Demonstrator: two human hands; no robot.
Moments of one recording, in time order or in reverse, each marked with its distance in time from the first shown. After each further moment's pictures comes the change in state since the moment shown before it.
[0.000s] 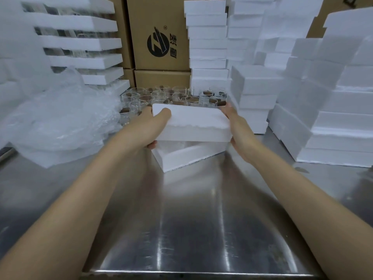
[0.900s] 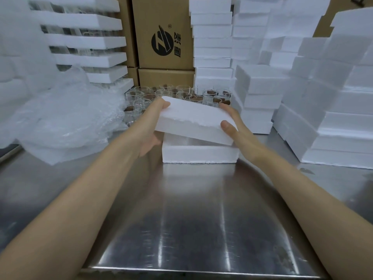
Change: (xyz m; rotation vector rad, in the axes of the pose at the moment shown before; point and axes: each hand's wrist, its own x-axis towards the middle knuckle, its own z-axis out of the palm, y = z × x) left_hand 0.010 -0.004 0.009 -0.709 -0.054 -0.109; right_hand -0.013 0.018 -0.016 -0.323 -0.236 -0.325
